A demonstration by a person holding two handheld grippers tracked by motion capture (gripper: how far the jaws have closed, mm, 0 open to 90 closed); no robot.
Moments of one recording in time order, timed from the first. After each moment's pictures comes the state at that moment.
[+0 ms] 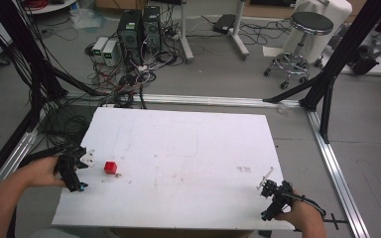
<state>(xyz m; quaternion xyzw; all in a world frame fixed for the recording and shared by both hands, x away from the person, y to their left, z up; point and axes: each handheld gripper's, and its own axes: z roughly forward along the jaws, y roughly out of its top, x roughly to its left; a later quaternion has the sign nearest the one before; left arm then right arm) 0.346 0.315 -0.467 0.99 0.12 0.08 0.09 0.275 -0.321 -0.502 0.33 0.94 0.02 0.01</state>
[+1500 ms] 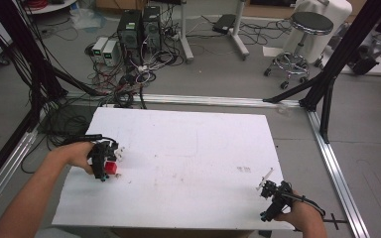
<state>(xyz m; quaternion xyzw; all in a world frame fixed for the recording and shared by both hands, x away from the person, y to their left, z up) 0.406 0.243 -0.503 1.00 0.01 0.02 0.02 0.273 -0.319 -0.501 0.33 0.94 0.03 0.01</state>
